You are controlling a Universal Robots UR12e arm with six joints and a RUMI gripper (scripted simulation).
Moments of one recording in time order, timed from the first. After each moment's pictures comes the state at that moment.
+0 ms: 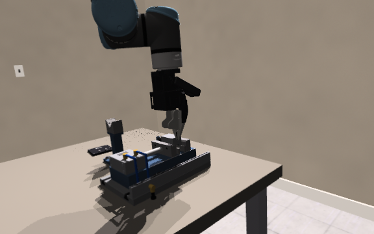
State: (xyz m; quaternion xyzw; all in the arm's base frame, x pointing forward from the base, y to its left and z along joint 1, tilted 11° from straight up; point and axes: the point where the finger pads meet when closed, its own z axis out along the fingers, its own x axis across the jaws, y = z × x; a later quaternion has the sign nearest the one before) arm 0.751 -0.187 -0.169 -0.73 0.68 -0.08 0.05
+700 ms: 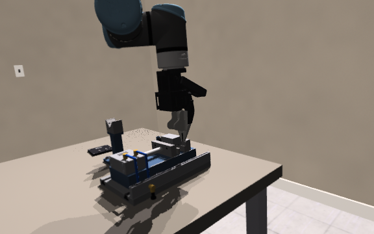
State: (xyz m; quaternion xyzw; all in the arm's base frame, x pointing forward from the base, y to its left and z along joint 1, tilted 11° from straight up) arm 0.753 -0.213 -0.168 -0.73 0.68 -0.08 0.05
